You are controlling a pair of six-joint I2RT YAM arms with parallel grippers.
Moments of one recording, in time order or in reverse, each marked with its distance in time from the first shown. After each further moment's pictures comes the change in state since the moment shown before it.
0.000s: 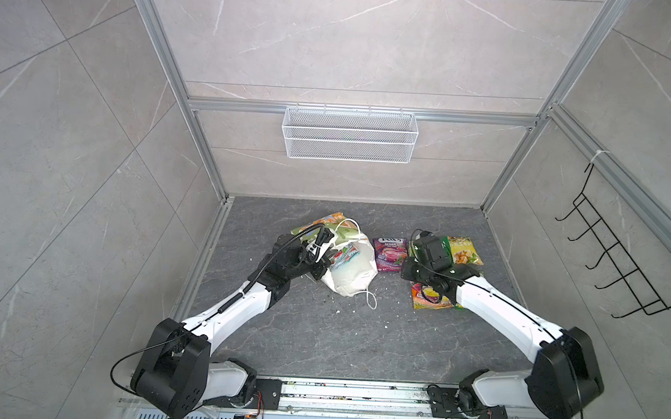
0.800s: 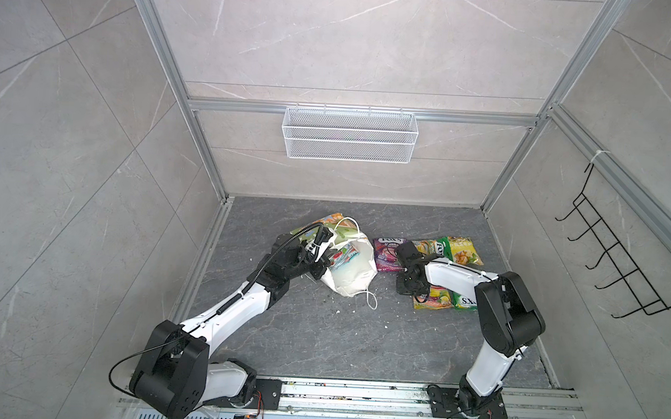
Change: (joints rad) left arm 0.000 -0.009 0.000 0.000 0.000 -0.018; right arm -0.049 0.378 0.078 -0.154 0.072 -0.058
